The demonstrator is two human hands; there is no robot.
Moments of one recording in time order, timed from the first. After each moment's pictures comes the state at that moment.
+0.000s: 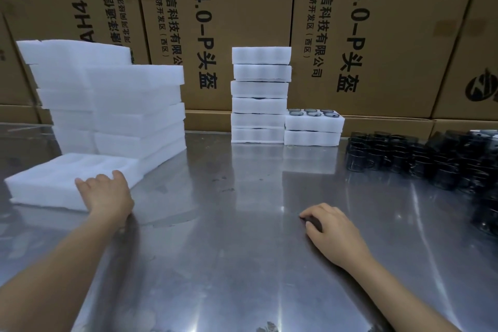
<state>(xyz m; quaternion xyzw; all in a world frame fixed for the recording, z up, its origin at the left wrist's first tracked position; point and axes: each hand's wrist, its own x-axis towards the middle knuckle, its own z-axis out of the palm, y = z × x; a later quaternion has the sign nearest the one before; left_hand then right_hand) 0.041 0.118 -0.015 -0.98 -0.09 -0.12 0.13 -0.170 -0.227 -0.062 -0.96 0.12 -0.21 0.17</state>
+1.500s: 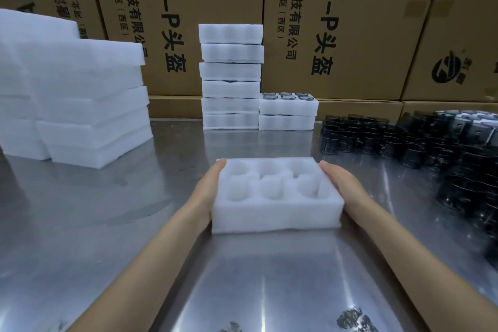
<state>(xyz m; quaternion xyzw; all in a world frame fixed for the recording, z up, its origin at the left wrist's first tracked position) -0.041 -0.077 -0.033 -0.63 0.11 0.23 -0.73 -0.157 -0.312 -0.044 -0.68 0.23 -0.23 0.66</state>
